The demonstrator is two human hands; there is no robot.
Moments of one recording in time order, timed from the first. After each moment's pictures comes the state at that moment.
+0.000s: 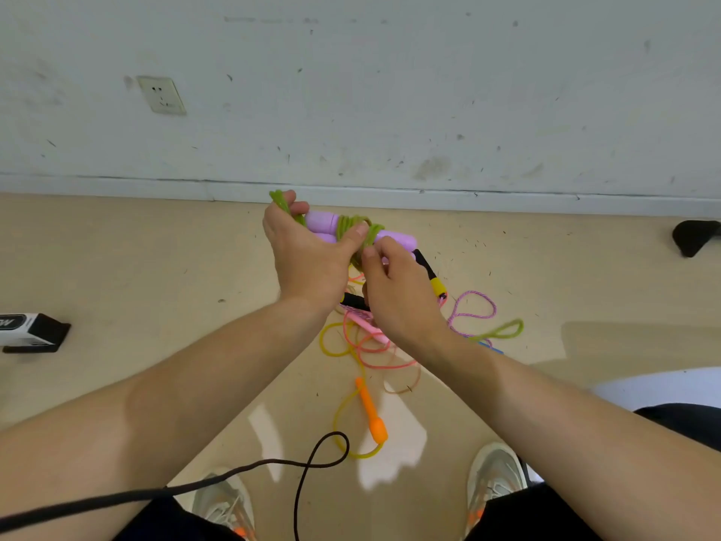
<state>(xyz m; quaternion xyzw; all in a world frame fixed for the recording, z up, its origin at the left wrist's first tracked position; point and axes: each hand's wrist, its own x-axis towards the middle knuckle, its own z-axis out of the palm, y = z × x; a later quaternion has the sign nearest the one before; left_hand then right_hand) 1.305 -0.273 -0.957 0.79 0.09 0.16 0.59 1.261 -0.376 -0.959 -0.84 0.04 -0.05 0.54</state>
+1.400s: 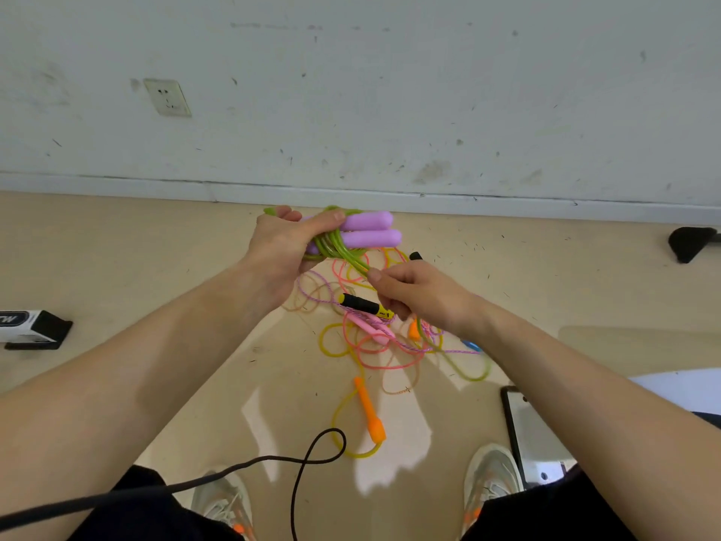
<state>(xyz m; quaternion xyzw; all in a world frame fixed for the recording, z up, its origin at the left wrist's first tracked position) 1.334 -0.231 -0.947 0.65 0.13 -0.09 0.74 1.269 -0.427 -0.954 -0.84 -0.08 0.18 0.51</state>
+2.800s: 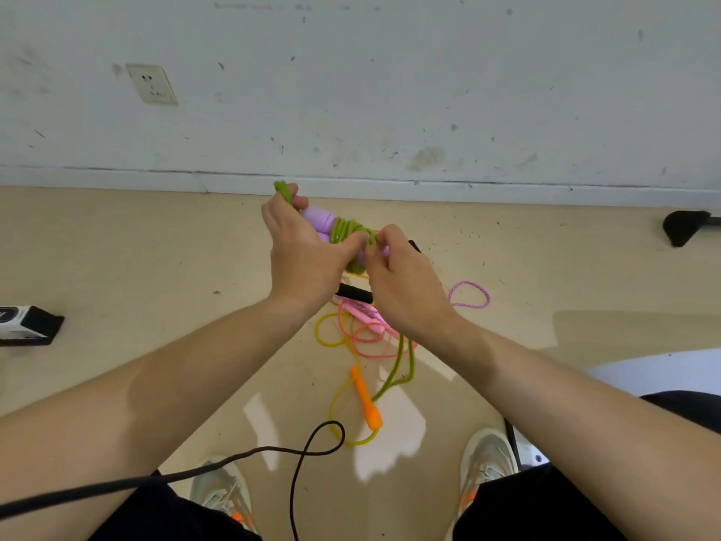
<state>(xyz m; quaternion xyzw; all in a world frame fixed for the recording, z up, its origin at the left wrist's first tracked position) 1.301 -0.267 -0.967 0.85 0.02 0.15 0.51 1.253 -0.391 -0.954 -0.89 0.02 -0.04 0.46</state>
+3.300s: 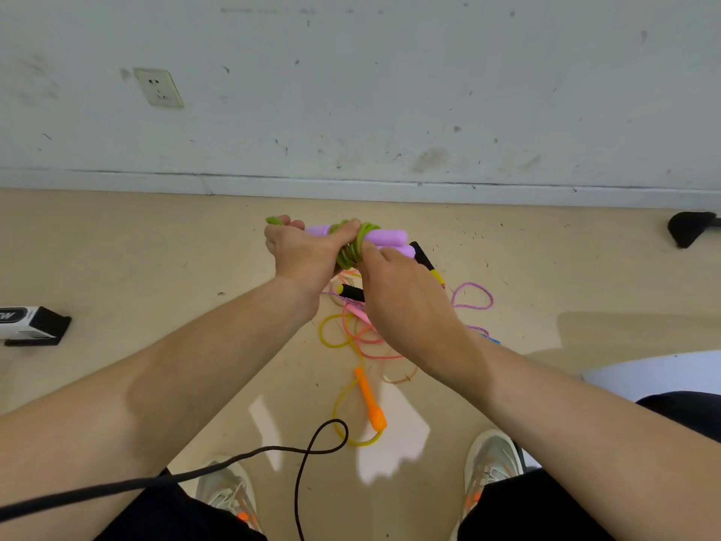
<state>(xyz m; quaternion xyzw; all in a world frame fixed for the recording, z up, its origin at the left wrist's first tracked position) 1.315 -0.263 -0.972 0.71 0.18 0.01 0.68 1.245 -0.385 -0.966 -0.98 -0.11 -0.13 0.13</state>
